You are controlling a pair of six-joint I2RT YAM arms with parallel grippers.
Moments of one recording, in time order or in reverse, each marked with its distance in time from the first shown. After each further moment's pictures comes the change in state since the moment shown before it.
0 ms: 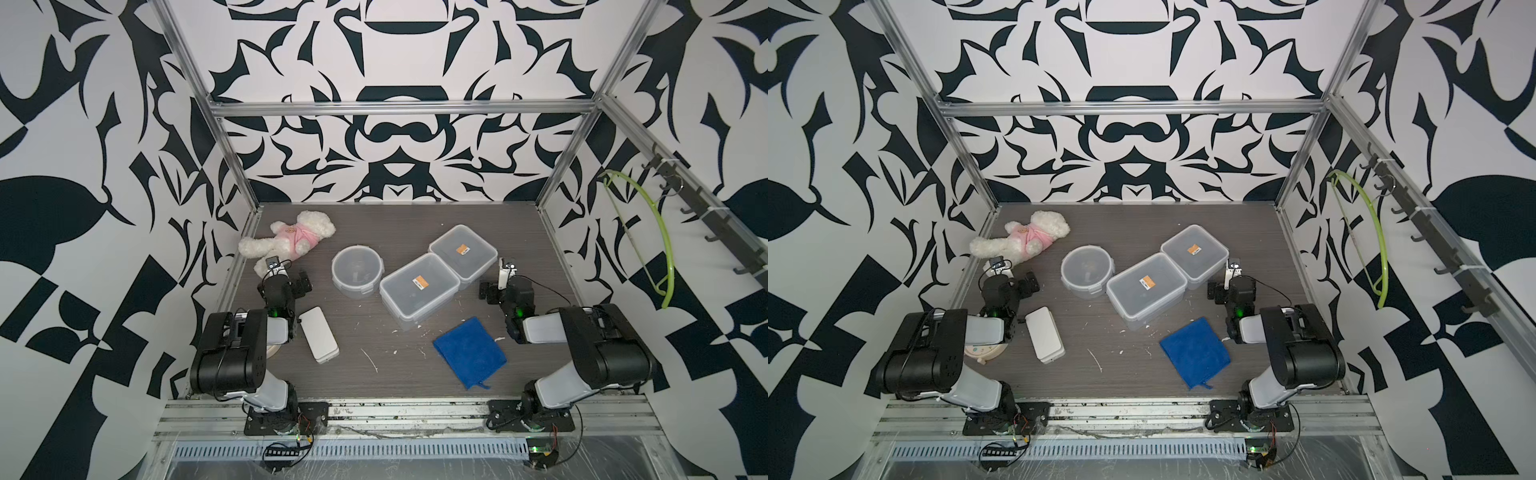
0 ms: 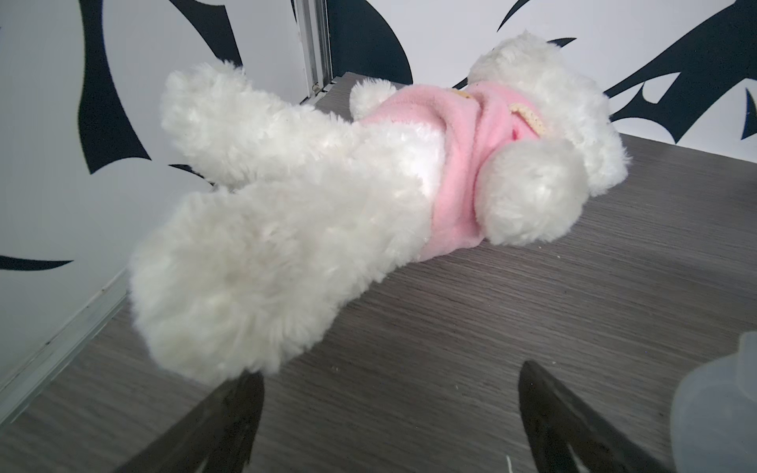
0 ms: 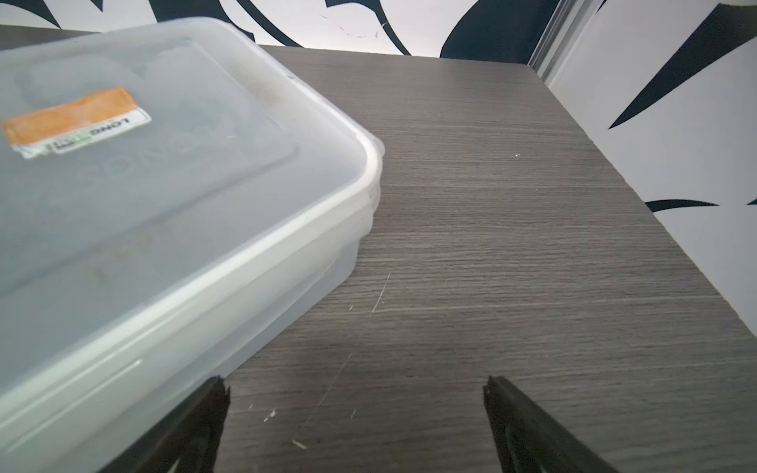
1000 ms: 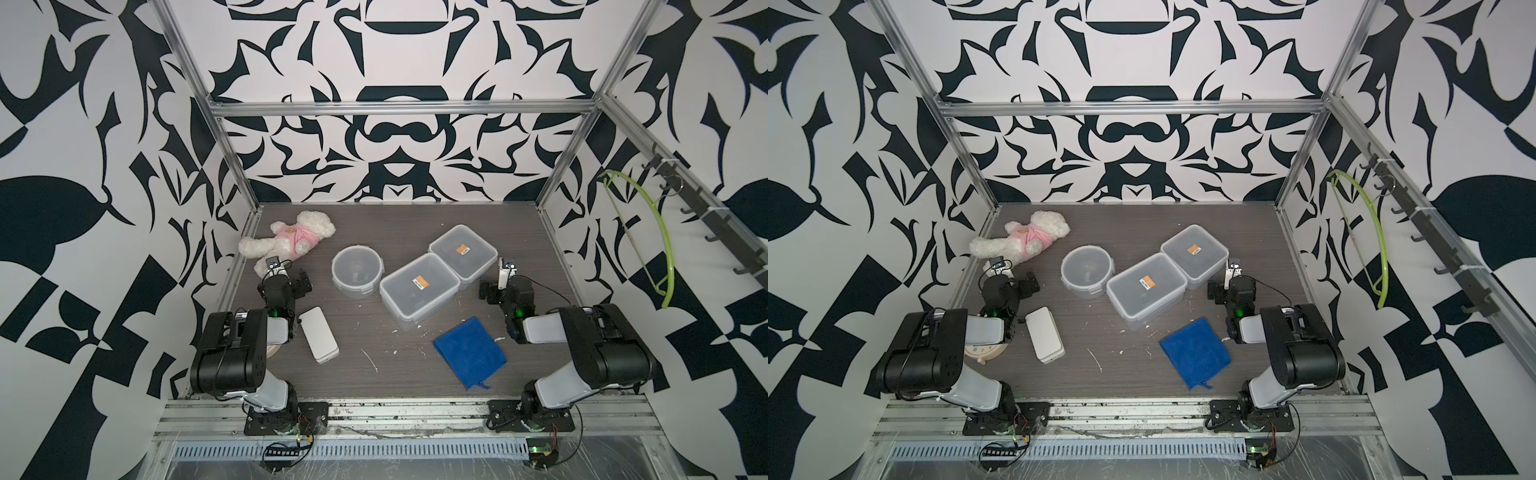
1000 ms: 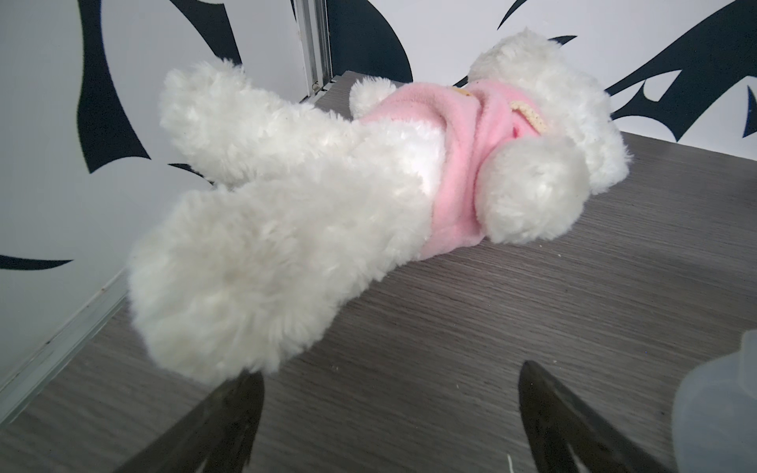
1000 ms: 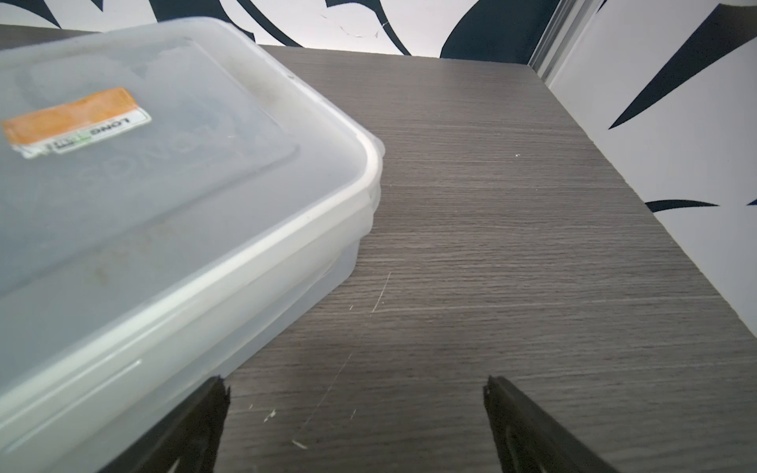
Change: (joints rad) left arm 0.000 0.000 0.000 0.000 0.000 0.002; right arm 0.000 0.000 0.000 0.000 0.000 -0.001
